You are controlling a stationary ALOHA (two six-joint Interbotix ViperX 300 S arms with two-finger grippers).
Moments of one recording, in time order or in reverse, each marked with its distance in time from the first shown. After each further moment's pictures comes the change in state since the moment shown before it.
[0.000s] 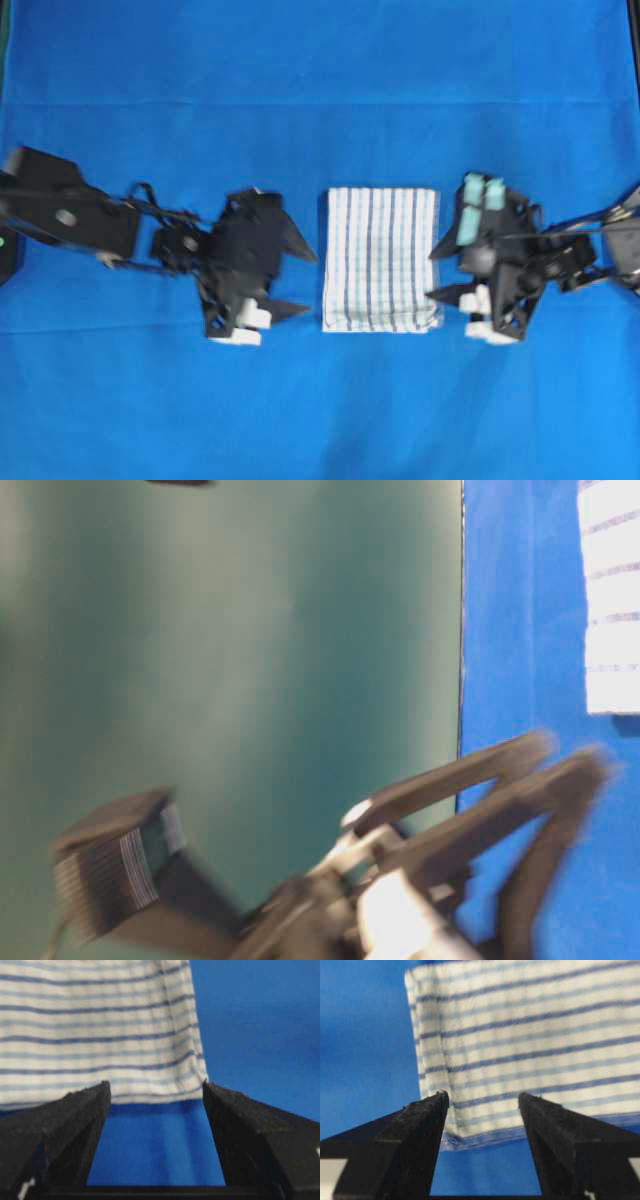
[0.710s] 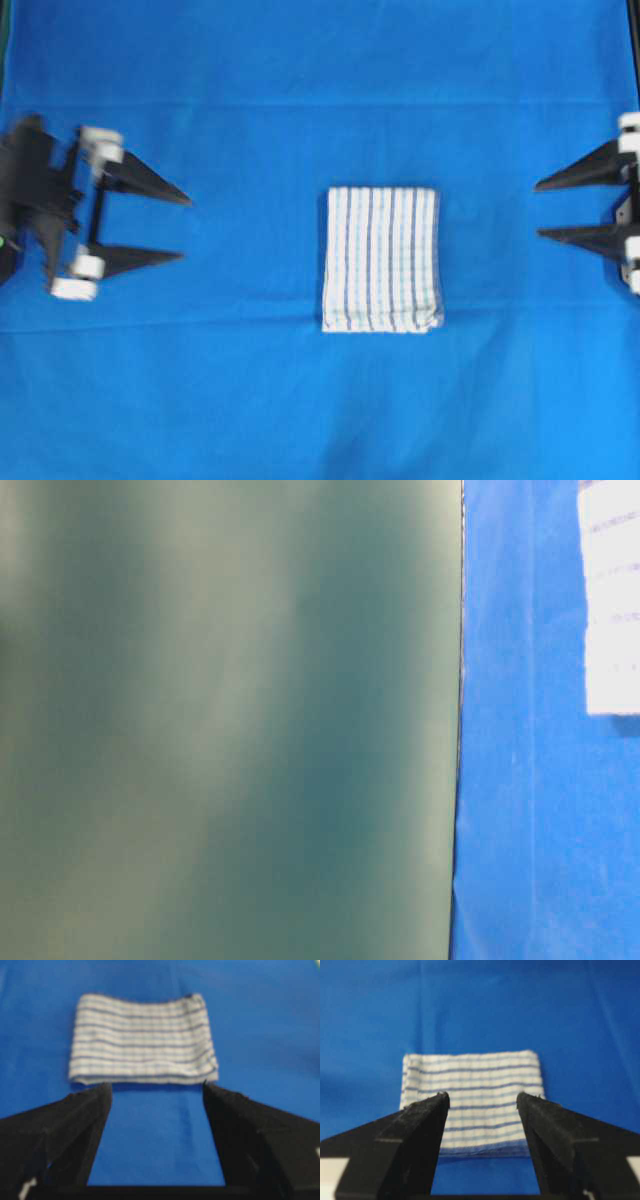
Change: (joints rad) left arm 0.064 -0.669 0.476 0.002 -0.164 0.011; right arm 0.000 -0.761 0.272 -0.250 0.066 -0.002
